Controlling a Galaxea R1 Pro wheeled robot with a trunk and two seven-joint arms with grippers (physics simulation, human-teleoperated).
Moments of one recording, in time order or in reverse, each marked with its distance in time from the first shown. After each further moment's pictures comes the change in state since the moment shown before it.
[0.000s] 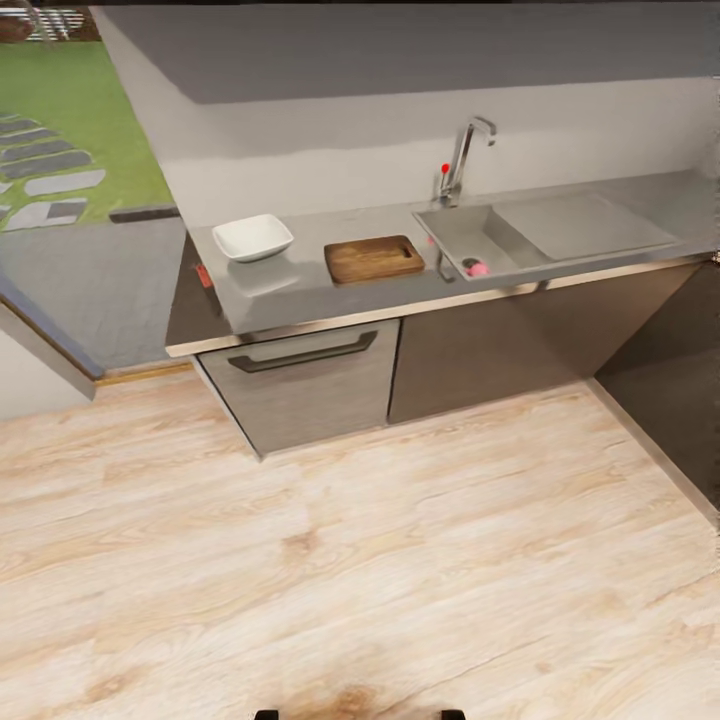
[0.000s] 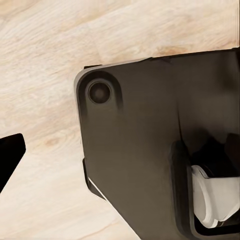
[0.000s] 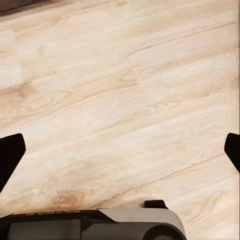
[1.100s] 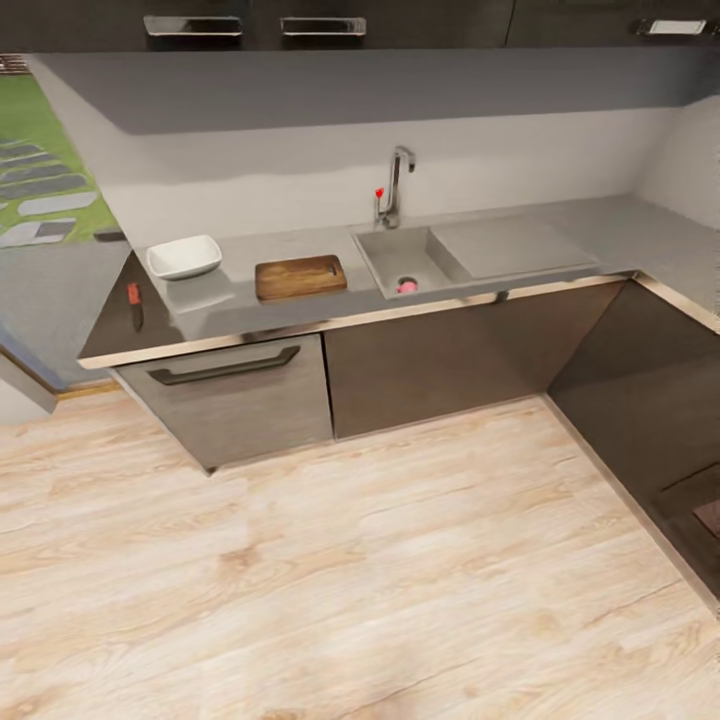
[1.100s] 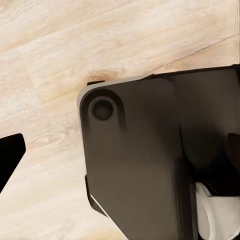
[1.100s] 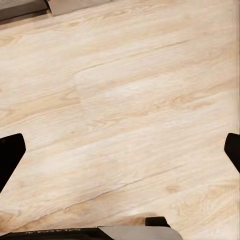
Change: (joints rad) left arm 0.000 0.000 0.001 0.000 0.000 0.000 0.001; right arm 0.000 0.000 0.000 0.000 0.000 0.000 -0.001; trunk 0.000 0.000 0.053
